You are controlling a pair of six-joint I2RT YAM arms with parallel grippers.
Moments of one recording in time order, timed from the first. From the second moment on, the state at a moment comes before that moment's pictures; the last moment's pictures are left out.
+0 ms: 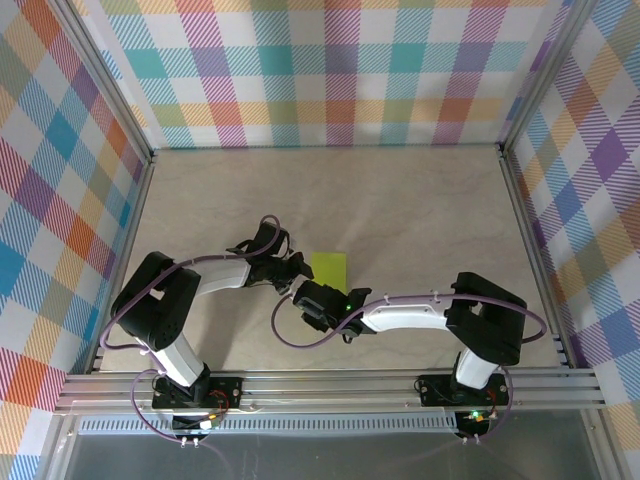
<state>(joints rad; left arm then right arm) -0.52 1.67 0.79 -0.08 0.51 -0.97 1.21 1.68 0.92 -0.26 0.36 0.06</state>
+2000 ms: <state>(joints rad) -0.55 1.95 1.14 -0.33 0.51 -0.63 0.78 1.59 0.71 -0.03 -0.45 0.49</state>
